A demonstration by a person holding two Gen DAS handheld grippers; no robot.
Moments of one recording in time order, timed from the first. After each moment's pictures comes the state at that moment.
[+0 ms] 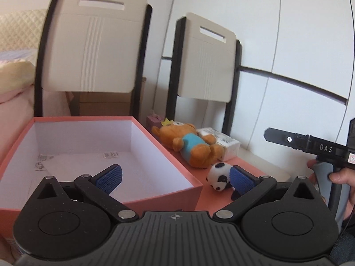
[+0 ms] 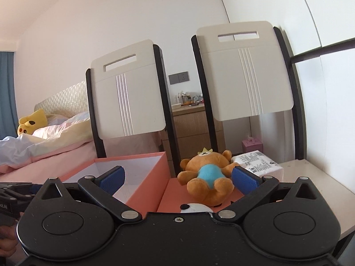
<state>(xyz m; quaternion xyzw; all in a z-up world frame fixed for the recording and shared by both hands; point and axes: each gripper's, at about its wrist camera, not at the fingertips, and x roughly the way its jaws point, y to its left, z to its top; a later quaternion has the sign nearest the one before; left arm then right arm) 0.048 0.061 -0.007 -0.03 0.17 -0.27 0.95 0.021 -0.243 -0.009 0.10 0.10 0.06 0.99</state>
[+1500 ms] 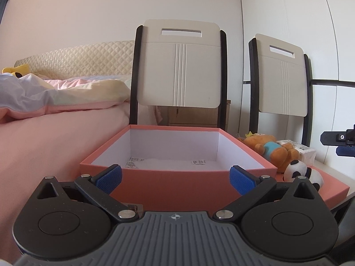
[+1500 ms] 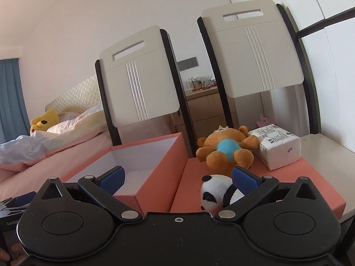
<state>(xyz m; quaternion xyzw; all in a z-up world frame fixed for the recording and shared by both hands) -0.016 0.080 -0.037 -0.01 0.12 -0.04 0.99 0.026 -0.236 -0.029 0.13 0.15 0.10 0.98</state>
